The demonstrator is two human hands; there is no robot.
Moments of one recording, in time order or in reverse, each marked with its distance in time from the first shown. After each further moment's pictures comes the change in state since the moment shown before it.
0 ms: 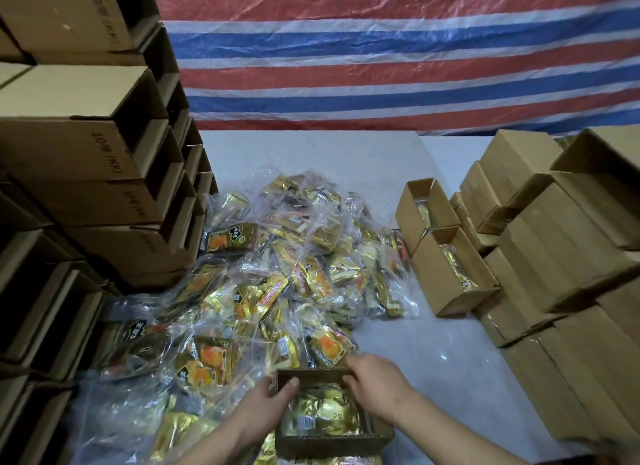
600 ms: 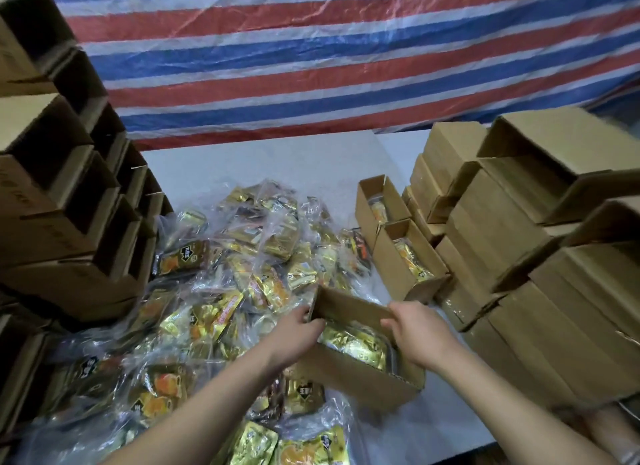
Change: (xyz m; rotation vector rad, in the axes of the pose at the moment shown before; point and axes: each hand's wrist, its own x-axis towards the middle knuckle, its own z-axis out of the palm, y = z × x) left_hand 0.014 0.164 0.040 0.075 -0.034 0.283; right_hand -0.055 0.104 -0.093 0.172 0.301 0.255
